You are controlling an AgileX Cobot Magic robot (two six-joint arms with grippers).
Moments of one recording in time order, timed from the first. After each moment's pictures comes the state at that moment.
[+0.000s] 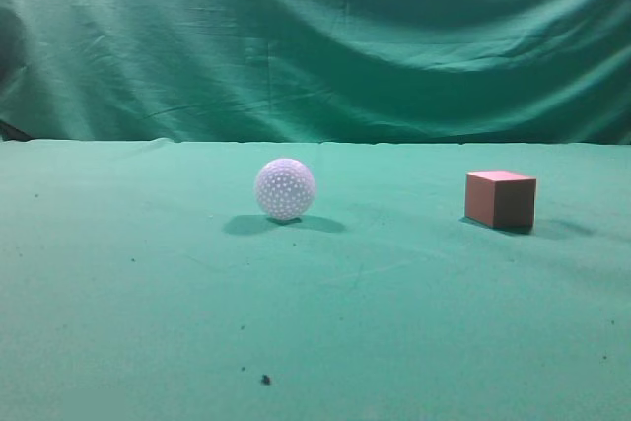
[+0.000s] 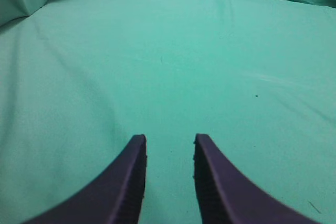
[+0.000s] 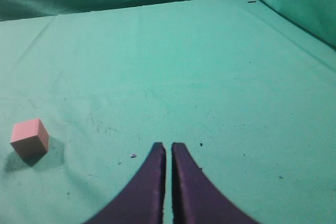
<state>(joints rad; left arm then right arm) 0.05 -0.02 0.02 0.15 0.37 -0.28 -0.01 -0.01 0.03 0.07 0.38 0.03</state>
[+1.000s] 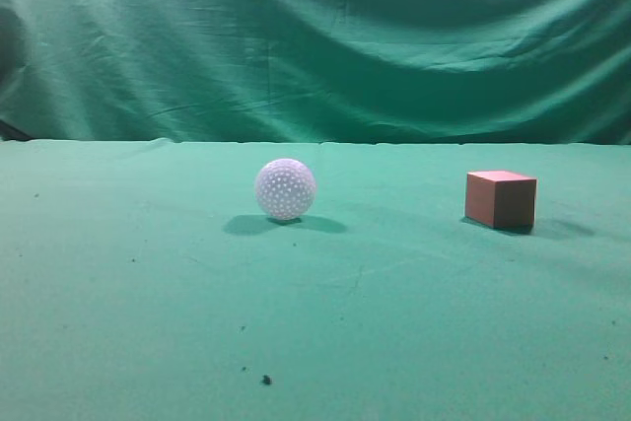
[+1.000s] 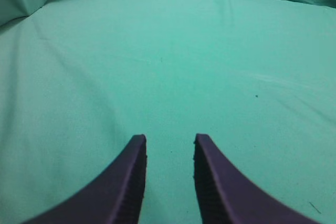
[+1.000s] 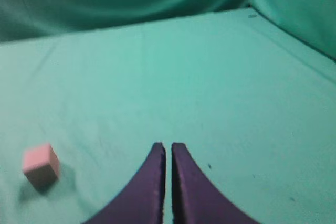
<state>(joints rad) 0.05 -0.02 0.02 0.15 0.37 -0.28 -0.01 -0.01 0.03 0.16 0.23 0.08</state>
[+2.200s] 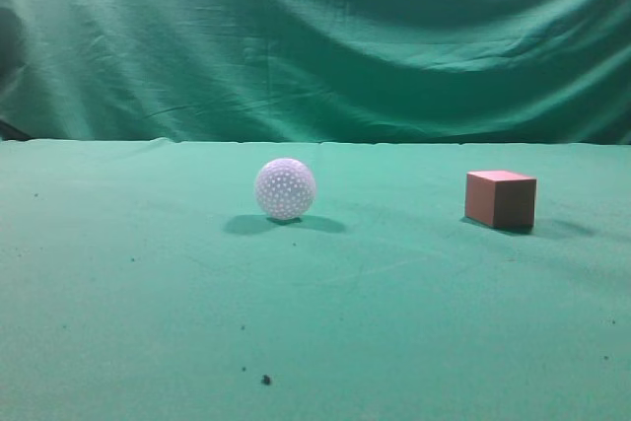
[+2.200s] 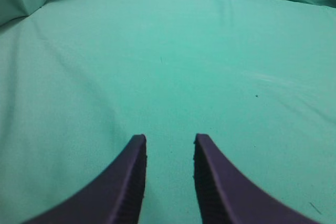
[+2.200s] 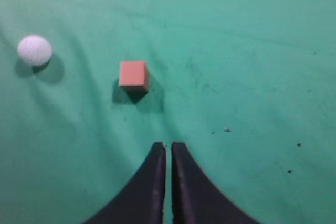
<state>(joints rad) 0.05 -0.02 0.02 0.15 0.37 -0.28 0.24 0.96 -0.74 0.22 0.85 -0.22</state>
